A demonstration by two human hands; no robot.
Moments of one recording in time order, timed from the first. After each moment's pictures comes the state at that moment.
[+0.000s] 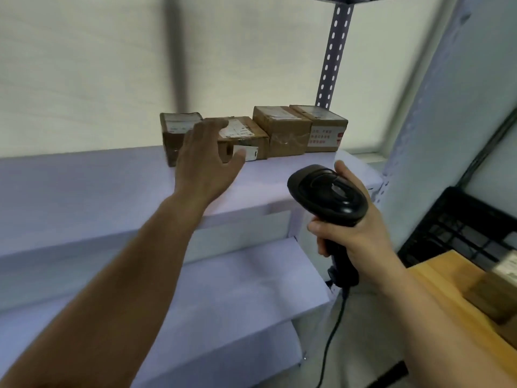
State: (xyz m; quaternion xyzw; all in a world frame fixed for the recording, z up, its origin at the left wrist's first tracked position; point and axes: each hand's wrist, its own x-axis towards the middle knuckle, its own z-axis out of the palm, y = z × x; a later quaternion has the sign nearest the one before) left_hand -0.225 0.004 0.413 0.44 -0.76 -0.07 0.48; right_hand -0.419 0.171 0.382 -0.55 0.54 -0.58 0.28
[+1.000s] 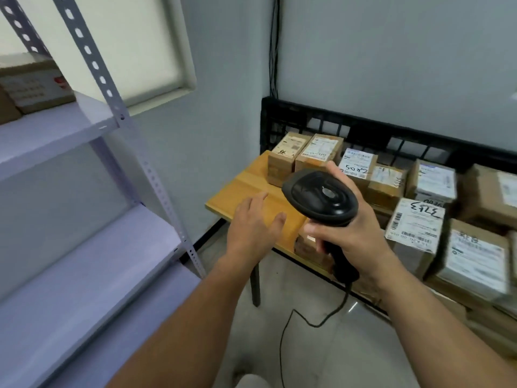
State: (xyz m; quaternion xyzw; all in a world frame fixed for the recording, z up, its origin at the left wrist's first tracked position) left_hand -0.571 0.373 0.260 0.26 -0.89 -0.32 0.18; right_hand -0.635 0.543 0.304 -0.35 0.65 -0.65 0.17
